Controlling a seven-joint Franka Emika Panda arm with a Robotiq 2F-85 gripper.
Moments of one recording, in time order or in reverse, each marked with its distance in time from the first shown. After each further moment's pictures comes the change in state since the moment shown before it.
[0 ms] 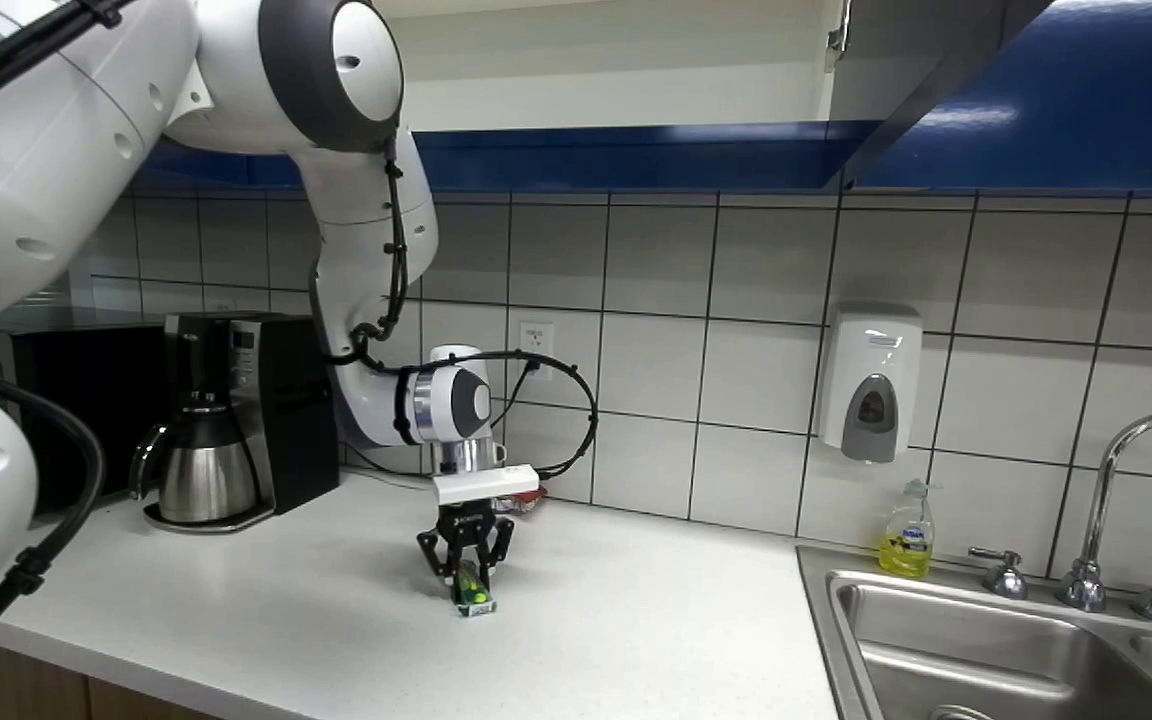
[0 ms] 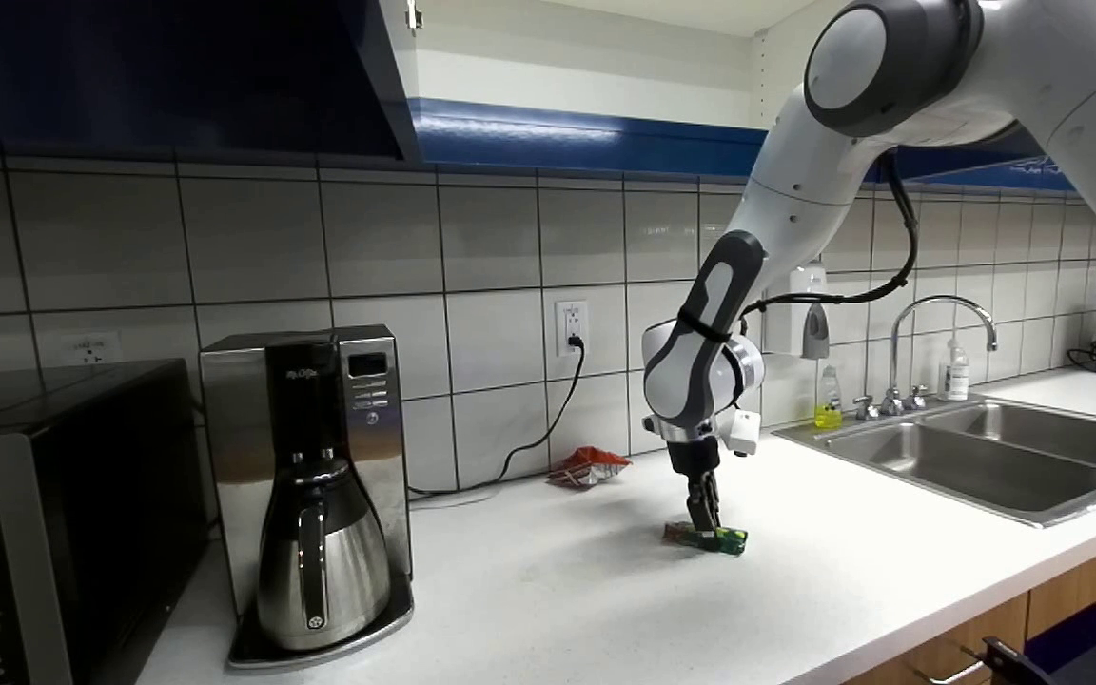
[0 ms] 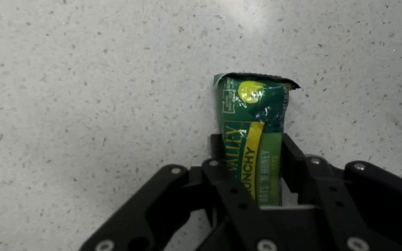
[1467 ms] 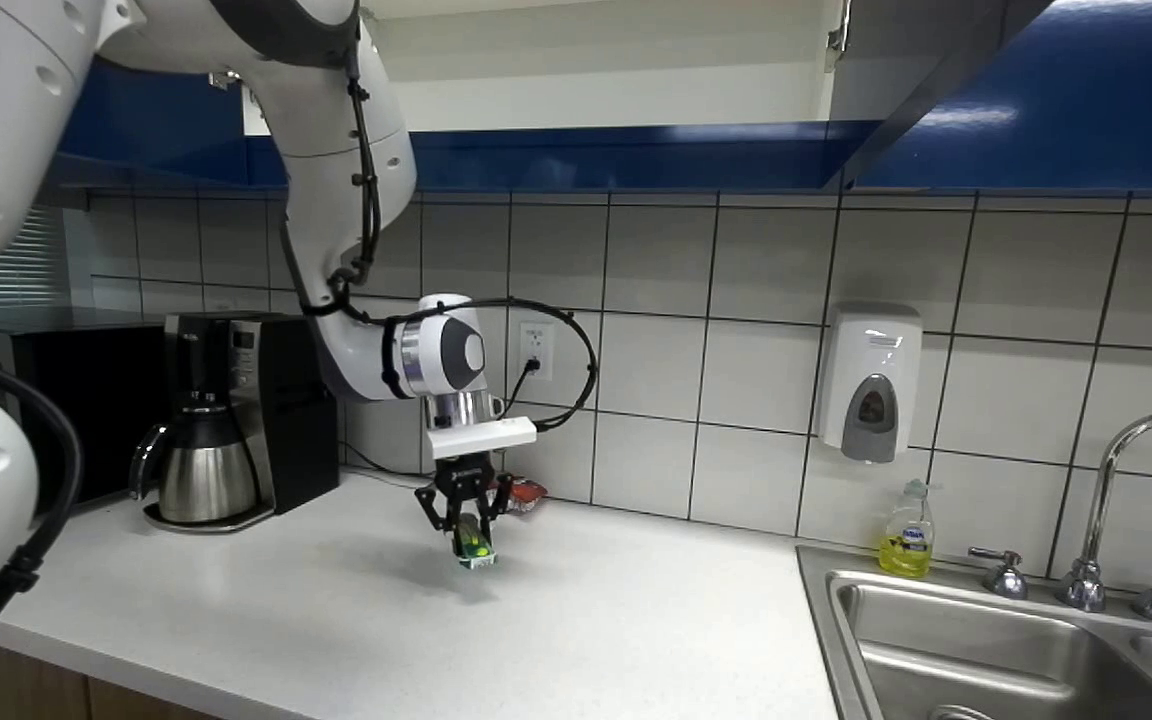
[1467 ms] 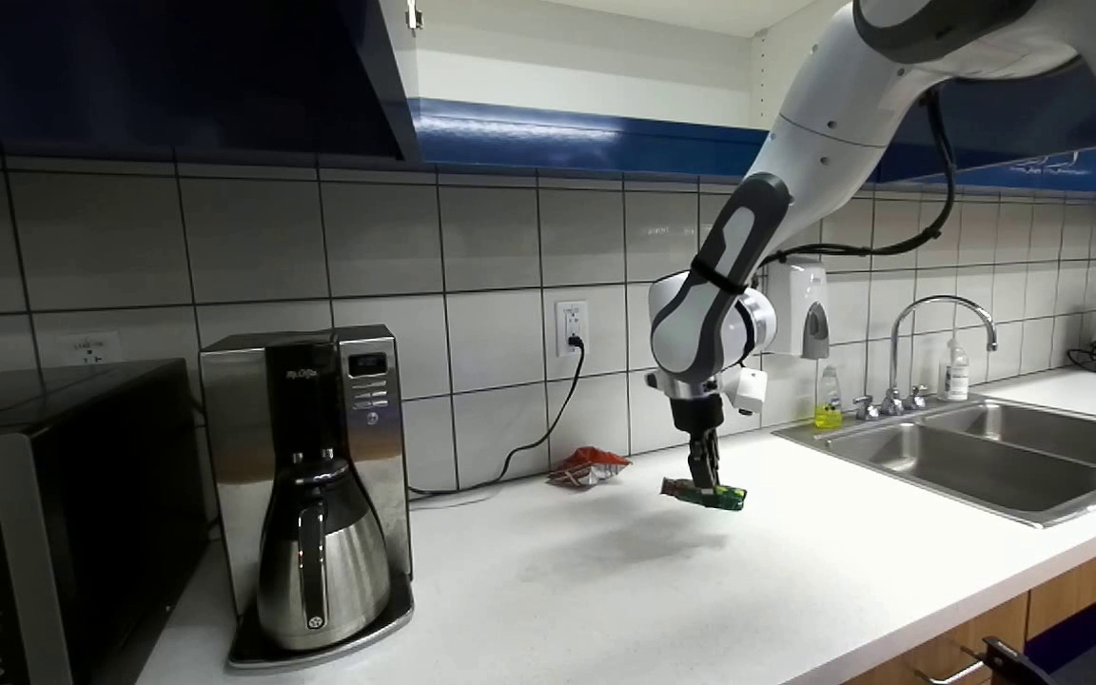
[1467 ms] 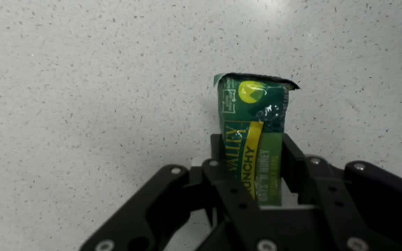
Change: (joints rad) arm 0.003 -0.192 0.000 -0.106 0.000 0.000 0.007
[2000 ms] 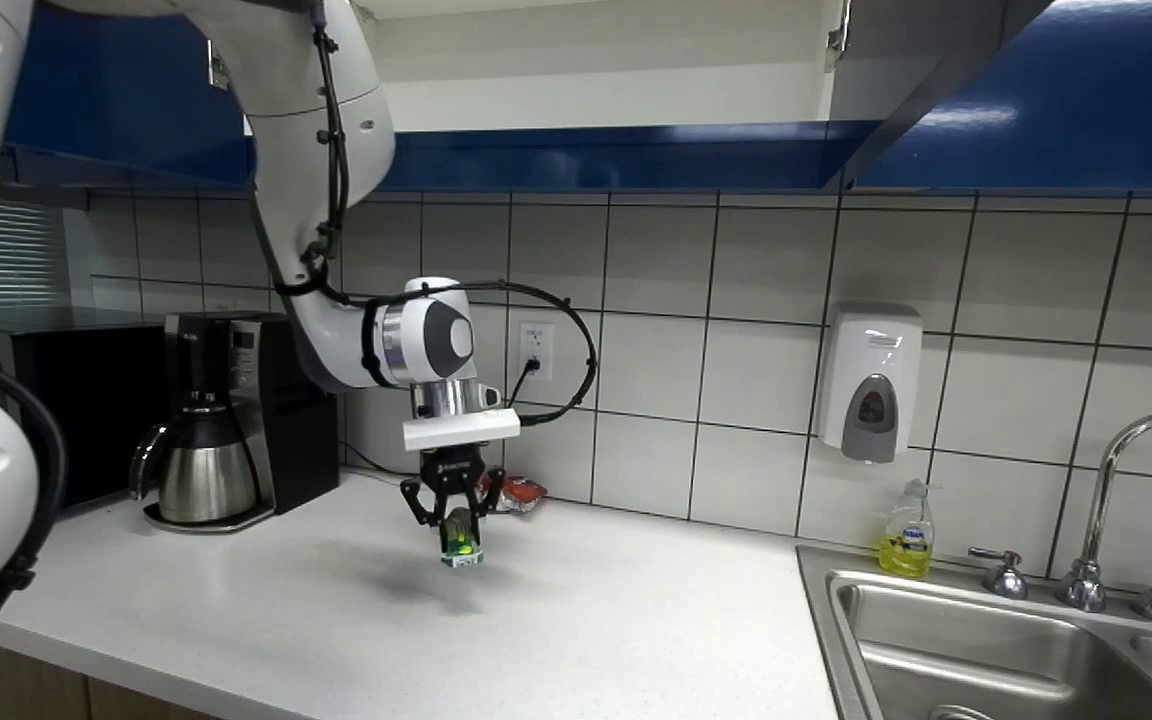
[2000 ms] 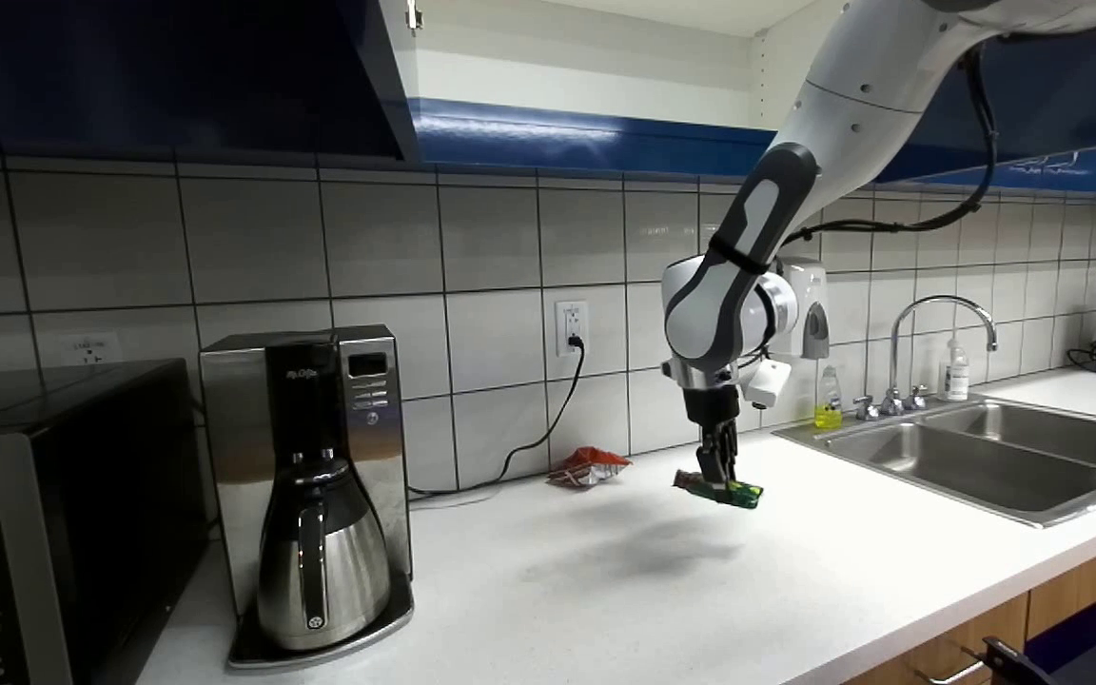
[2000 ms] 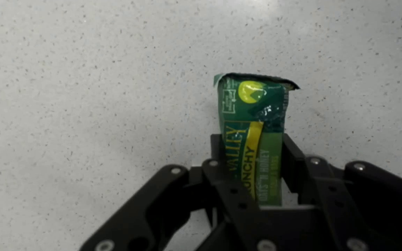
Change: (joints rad) arm 0.000 -0.122 -0.001 -0.124 0.020 0.005 0.127
